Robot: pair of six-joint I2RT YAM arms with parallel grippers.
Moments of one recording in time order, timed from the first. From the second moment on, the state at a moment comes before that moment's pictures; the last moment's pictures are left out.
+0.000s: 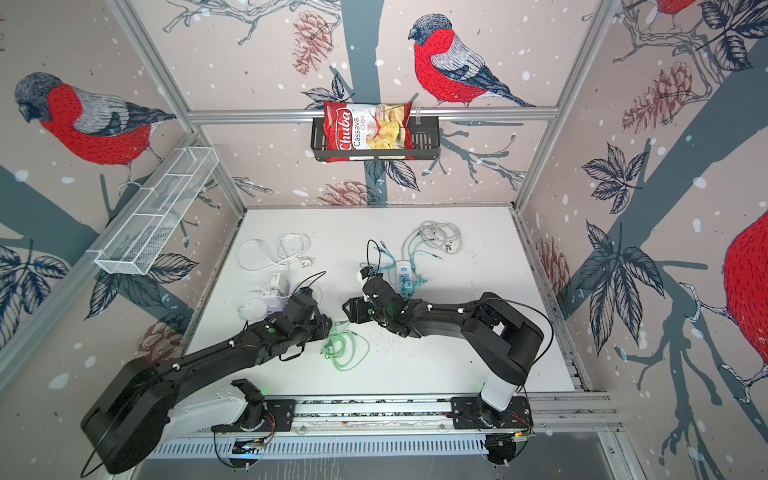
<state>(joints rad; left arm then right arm) -0.65 1.17 0.43 -0.21 -0.01 -0.71 0.99 1.69 0.84 0.21 -0.09 0.63</state>
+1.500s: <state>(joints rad) -0.86 1.24 0.46 -0.27 0.03 -0.62 0.95 1.52 0.75 0.11 -0.08 0.58</state>
